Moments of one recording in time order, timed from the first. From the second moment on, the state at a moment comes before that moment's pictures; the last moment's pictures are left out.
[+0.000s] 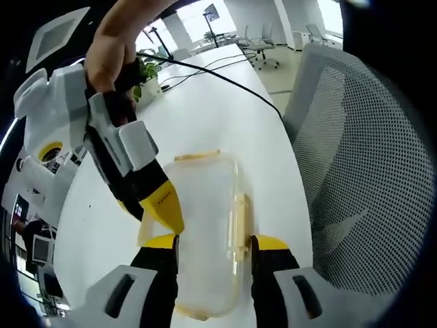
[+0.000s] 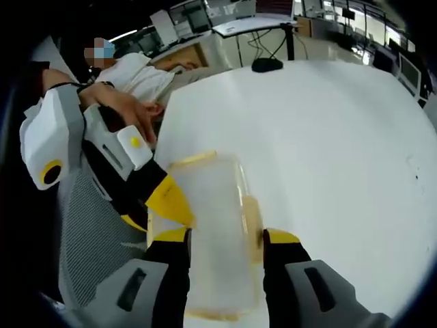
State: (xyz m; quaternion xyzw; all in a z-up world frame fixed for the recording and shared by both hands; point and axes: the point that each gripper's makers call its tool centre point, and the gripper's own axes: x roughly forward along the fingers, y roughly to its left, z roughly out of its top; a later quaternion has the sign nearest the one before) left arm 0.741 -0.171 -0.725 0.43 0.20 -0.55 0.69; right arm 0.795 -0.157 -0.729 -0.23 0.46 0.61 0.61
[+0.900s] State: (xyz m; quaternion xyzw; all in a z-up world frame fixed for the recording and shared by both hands) left arm 0.746 -0.173 -0.728 0.43 0.21 -0.53 0.70; right arm 0.794 -0.156 -0.730 -0.24 0.46 0.61 0.59
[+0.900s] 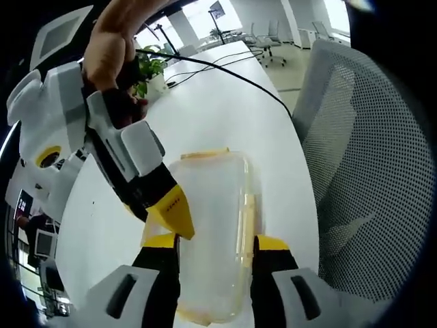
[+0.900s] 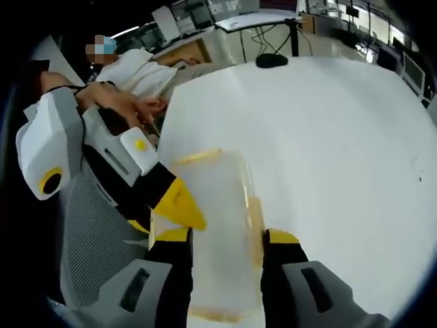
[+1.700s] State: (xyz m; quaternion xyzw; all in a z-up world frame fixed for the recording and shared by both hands) left arm 0.743 -0.160 -0.724 0.43 0.19 -0.53 0.70; right arm 0.797 -0.162 -0.725 -0.26 0.44 0.62 0.59
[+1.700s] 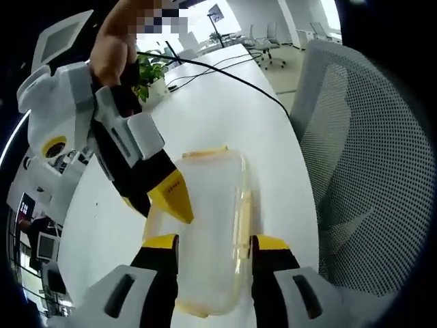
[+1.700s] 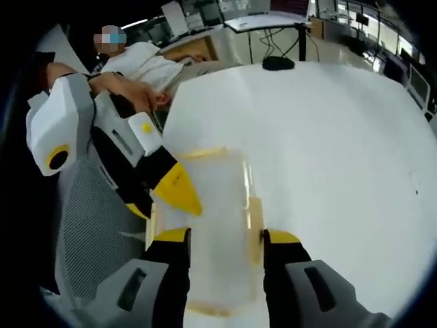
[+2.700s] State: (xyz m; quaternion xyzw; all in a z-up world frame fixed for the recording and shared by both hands) left arm 0.739 -0.176 -0.724 0.44 0.17 -0.55 0.68; right arm 0.796 -0.160 -0.734 -0.24 0.50 0.61 0.56
